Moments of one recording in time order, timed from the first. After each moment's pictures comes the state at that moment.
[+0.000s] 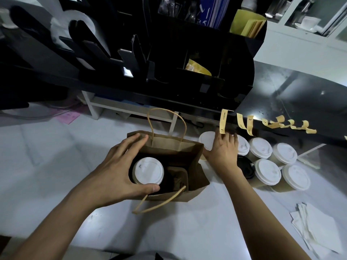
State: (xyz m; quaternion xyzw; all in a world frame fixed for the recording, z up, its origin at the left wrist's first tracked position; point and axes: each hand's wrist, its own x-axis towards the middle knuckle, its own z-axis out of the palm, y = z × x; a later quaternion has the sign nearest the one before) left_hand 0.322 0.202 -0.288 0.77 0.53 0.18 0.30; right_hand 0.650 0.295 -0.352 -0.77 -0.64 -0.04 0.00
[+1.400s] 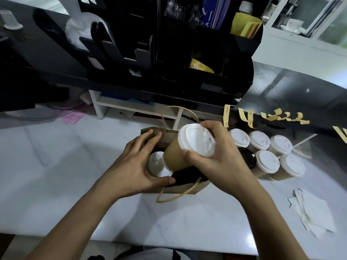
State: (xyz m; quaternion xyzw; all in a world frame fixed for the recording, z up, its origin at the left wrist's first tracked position) left_hand 0.314 0.201 -0.295 0.79 0.51 0.18 0.30; right_hand 0.541 0.168 -0.210 -0.66 -0.64 0.26 0.29
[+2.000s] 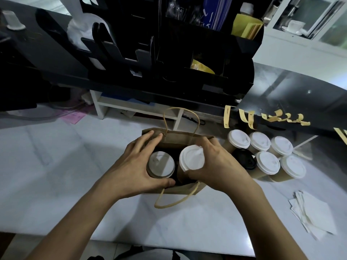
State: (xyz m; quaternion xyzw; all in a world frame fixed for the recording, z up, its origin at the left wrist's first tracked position) left_hand 0.315 0.200 -0.295 0.78 0.51 0.17 0.31; right_hand 0.546 0.184 -0.230 -0.70 -0.69 0.18 0.01
